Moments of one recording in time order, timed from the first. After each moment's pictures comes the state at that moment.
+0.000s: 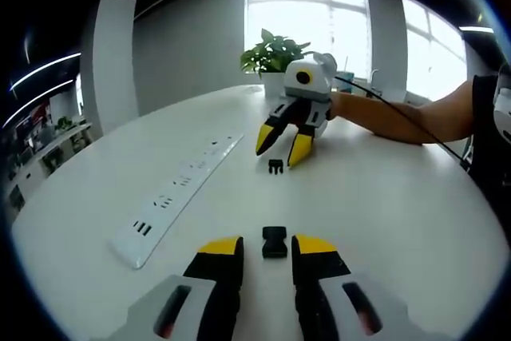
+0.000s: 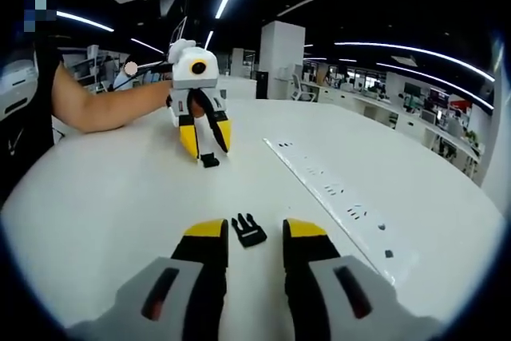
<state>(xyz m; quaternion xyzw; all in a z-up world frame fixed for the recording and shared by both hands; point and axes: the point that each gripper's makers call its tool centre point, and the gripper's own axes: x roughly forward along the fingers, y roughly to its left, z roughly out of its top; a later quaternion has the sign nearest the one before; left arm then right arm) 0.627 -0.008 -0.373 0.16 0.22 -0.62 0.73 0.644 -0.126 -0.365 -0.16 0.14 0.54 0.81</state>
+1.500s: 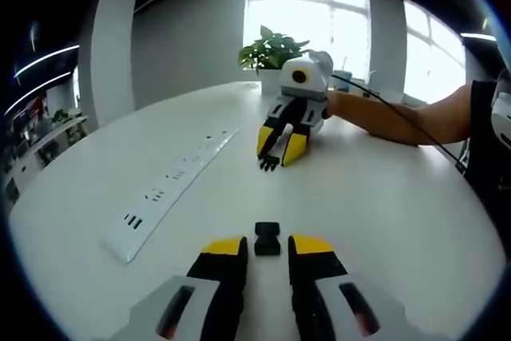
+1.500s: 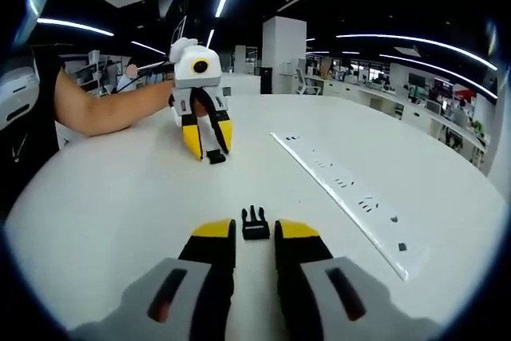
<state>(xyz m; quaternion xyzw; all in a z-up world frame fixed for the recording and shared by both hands) 0.620 -0.009 -0.379 0.15 0.24 -0.63 0.73 0.637 -0.124 -0.373 -0.15 0.16 0.56 0.80</state>
